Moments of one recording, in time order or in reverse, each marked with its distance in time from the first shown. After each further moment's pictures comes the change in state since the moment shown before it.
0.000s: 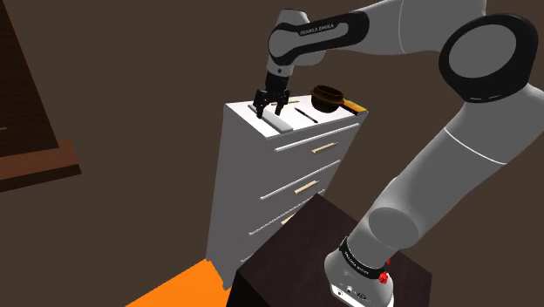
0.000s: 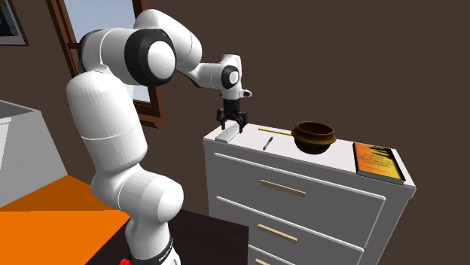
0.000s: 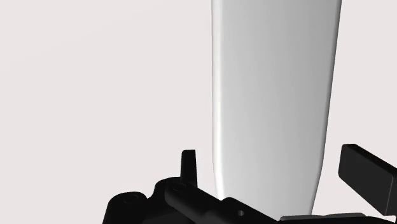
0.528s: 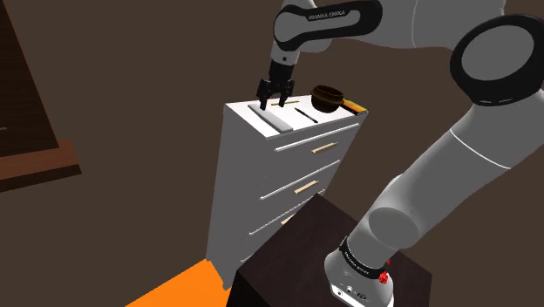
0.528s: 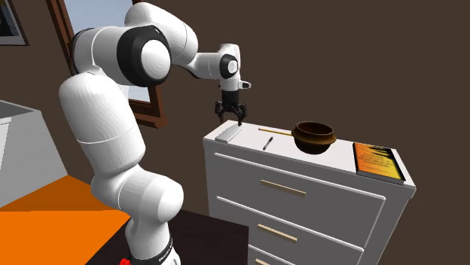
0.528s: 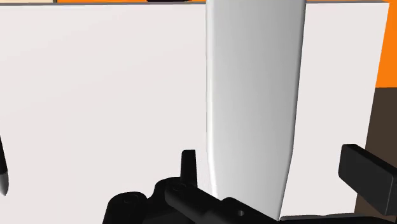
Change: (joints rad) arm 0.002 -0.047 0.004 0.050 -0.007 -0.098 -0.002
